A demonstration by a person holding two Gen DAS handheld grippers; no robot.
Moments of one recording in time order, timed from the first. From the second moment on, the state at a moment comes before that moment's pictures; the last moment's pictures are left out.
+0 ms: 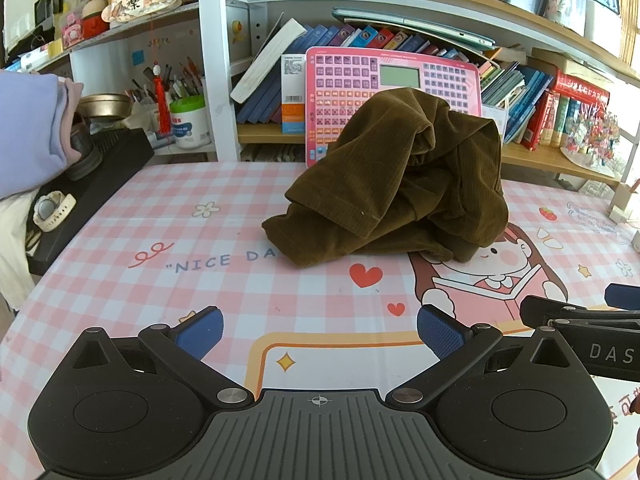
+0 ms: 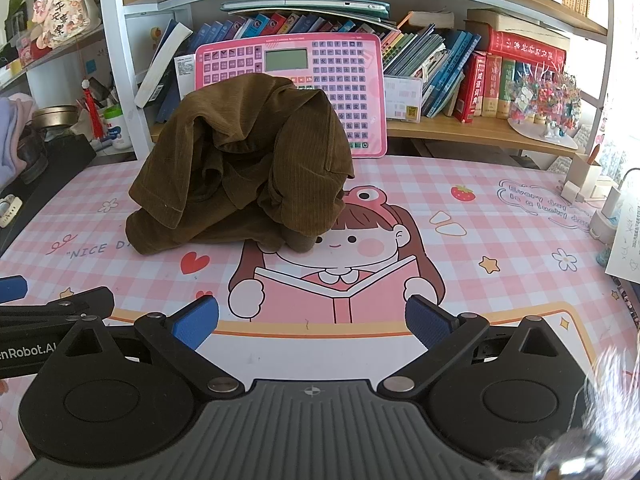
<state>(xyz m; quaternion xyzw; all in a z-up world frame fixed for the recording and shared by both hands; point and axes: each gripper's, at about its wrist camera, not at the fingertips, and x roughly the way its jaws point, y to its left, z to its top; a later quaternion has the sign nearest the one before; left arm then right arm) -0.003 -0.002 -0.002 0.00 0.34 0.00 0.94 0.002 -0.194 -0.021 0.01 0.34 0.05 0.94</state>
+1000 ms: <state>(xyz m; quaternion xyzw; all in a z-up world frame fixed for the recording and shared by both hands) -0.004 -0.010 -0.008 0.02 0.36 -0.01 0.93 0.002 -0.197 -0.032 0.01 0.36 0.04 0.93</state>
